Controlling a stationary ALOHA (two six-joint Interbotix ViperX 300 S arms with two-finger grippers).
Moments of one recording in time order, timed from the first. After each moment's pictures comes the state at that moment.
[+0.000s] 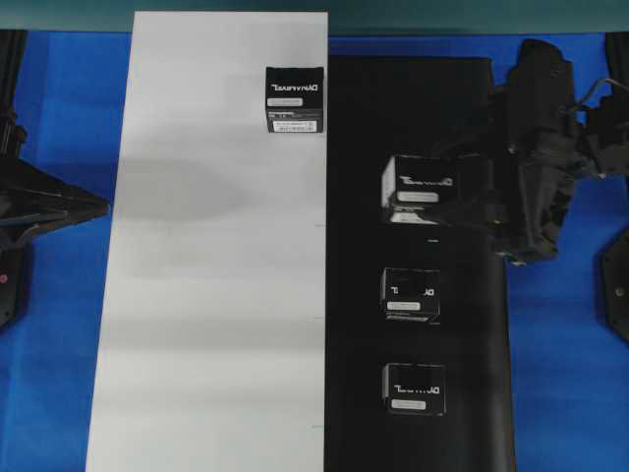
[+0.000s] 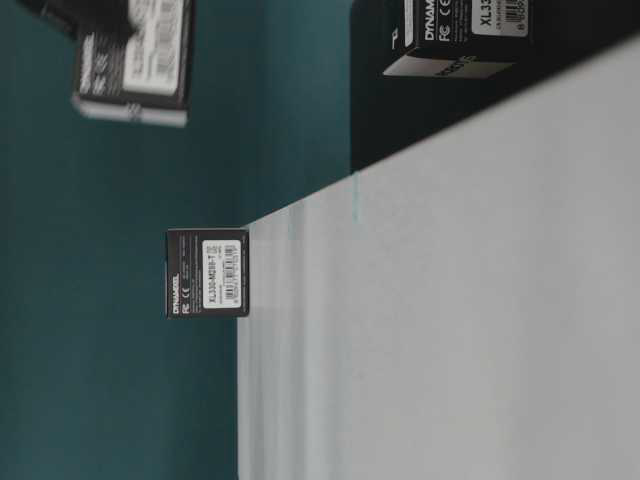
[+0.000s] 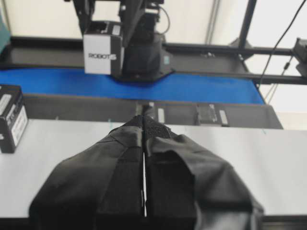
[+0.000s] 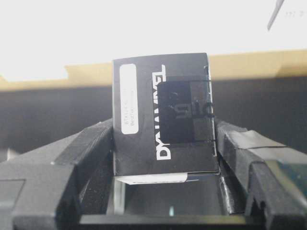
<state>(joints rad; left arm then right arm) -0.01 -1.00 0.99 0.01 0.03 -0.05 -0.20 -0.51 0.66 0.34 0.50 -0.36</state>
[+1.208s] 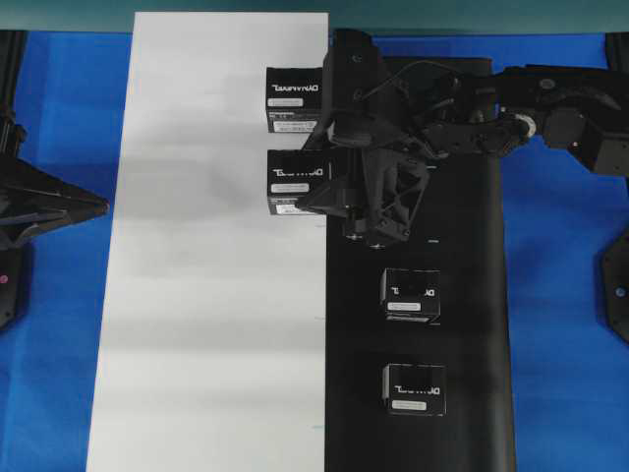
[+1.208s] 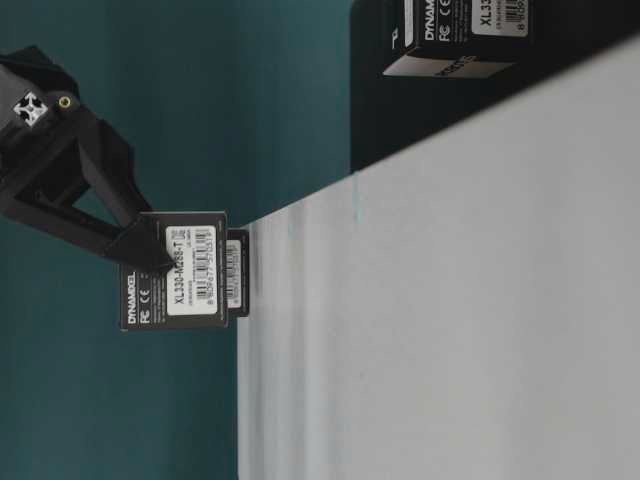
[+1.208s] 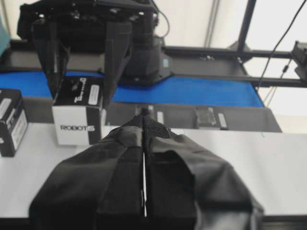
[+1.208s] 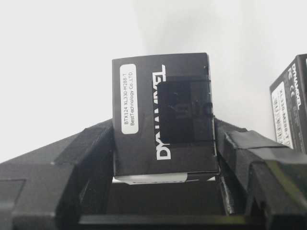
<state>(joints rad) -0.01 -1.00 0.98 0.01 0.03 -0.05 -0.19 -0.10 0.31 0.34 0.52 -0.36</state>
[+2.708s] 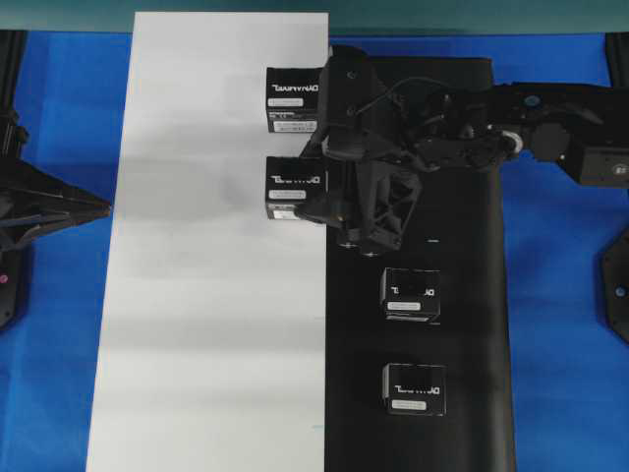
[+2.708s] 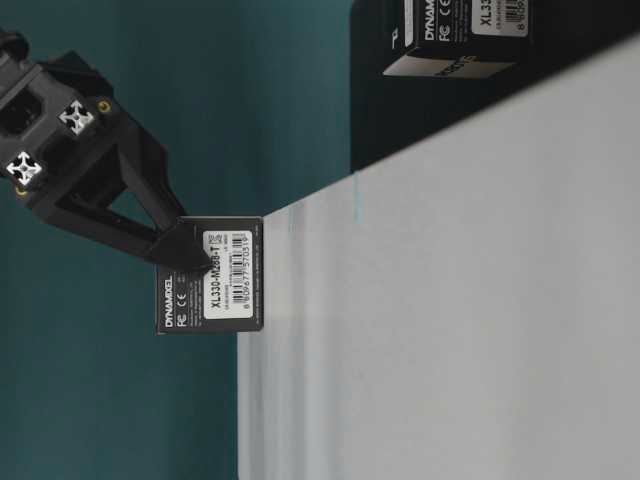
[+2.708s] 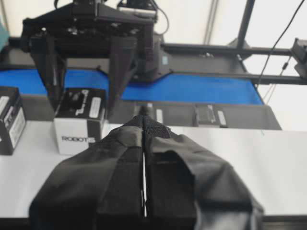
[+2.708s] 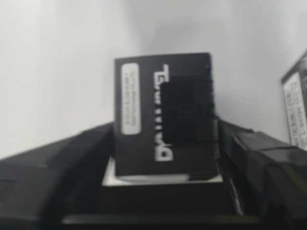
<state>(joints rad) -0.01 -0.99 0.98 0.01 0.03 -0.05 -0.17 -0.08 0.35 0.34 0.46 -0.35</state>
